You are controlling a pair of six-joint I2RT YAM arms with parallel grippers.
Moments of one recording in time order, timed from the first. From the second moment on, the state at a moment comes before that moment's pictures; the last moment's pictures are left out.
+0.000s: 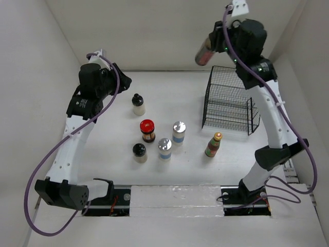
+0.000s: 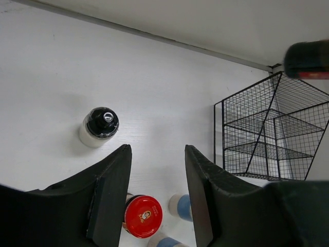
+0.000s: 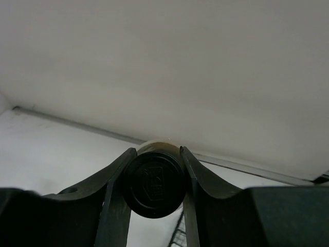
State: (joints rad) left arm -0.19 1.22 1.42 -0.53 0.12 -0.50; right arm 0.41 1.69 2.17 -0.48 0.11 -0.04
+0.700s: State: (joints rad) left arm -0.19 1.25 1.42 -0.52 0.15 -0.52; right arm 0.17 1.78 2.30 -0.60 0.05 -0.06
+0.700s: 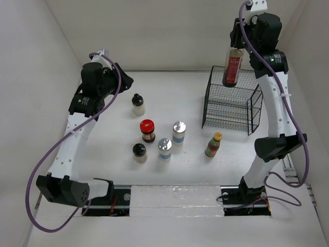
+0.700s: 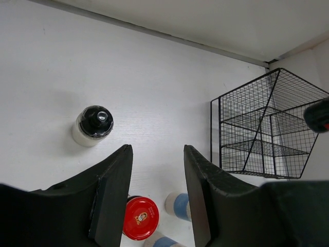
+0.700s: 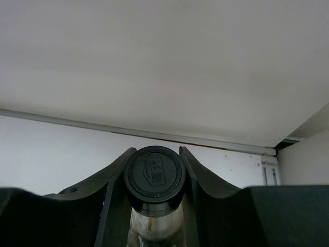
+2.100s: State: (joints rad) left arm -0.19 1.35 1.46 -0.49 0.16 -0.51; right arm 0.14 1.80 1.71 -0.30 0.01 0.03
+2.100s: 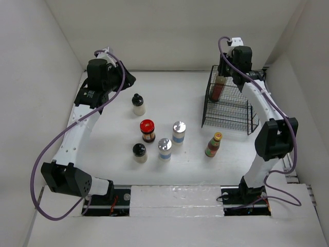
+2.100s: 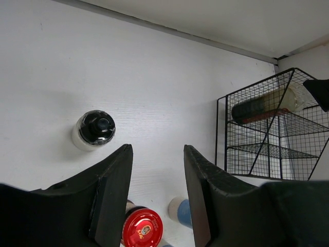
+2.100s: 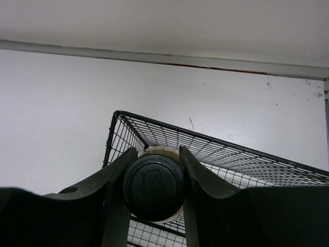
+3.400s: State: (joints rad) left arm -0.38 1.36 1.51 -0.51 0.05 -0.40; right arm 0.52 0.98 1.17 -0.91 0.12 0.29
